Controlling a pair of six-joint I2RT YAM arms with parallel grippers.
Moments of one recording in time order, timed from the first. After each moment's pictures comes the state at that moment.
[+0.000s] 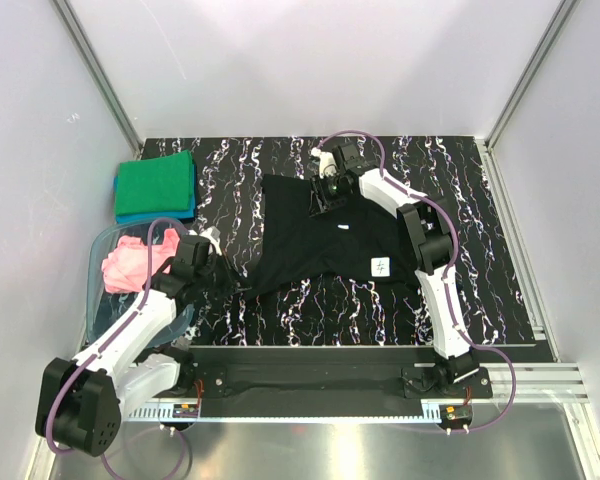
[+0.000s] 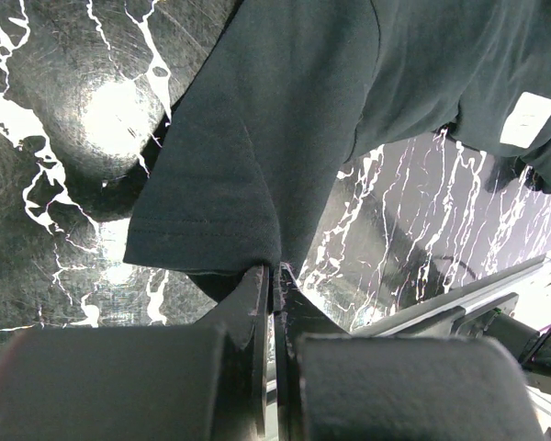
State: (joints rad) left arm -0.31 0.98 0.52 -0.40 0.30 -0.71; right arm 0.42 2.39 1.94 -0.51 -0.47 0.04
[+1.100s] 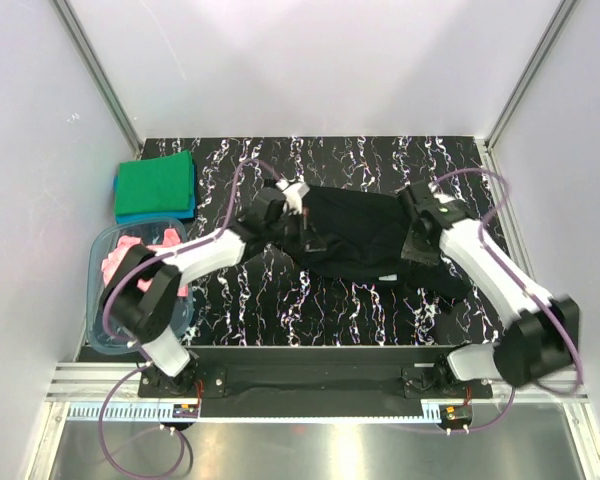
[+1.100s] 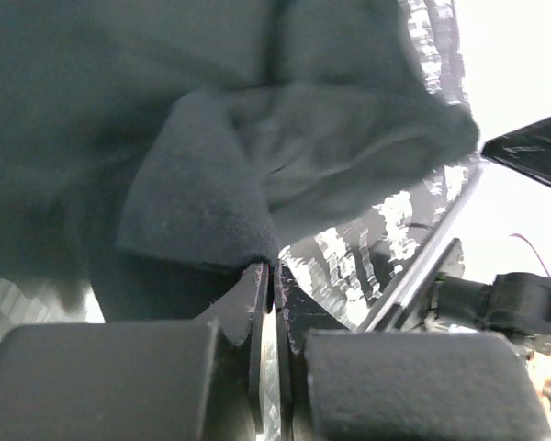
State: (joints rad) left arm -0.61 1.63 0.99 0.03 0.44 -0.63; right arm 0.36 1.39 1.15 -1.04 0.31 0.70
